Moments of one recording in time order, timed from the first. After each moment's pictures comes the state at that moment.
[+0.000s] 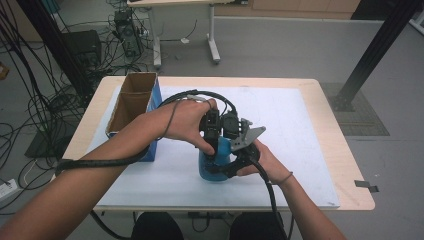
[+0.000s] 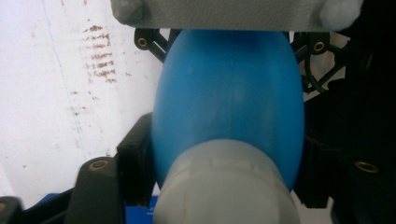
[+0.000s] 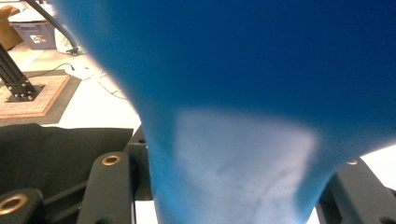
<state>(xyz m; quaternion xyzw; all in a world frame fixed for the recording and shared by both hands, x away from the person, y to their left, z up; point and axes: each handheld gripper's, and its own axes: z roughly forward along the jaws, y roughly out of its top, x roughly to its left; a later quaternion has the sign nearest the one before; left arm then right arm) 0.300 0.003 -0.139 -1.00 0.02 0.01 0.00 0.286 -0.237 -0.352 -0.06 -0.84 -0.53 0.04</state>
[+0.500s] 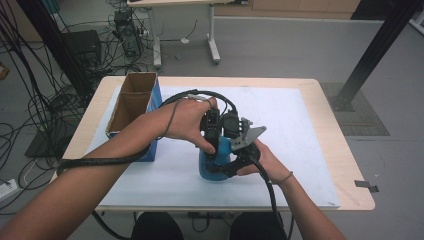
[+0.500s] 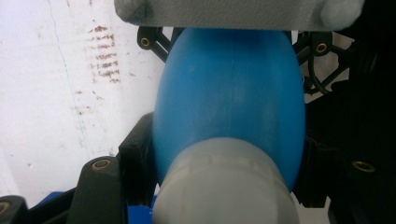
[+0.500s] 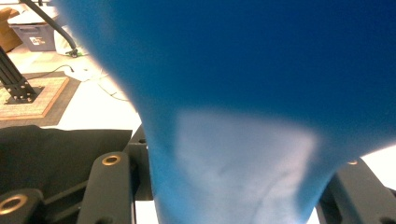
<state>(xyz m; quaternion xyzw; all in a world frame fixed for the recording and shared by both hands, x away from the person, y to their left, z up) 0.299 0.003 -0.138 -1.00 0.01 0.00 0.00 0.287 -0.239 -0.353 -0.06 -0.84 -0.54 0.04</state>
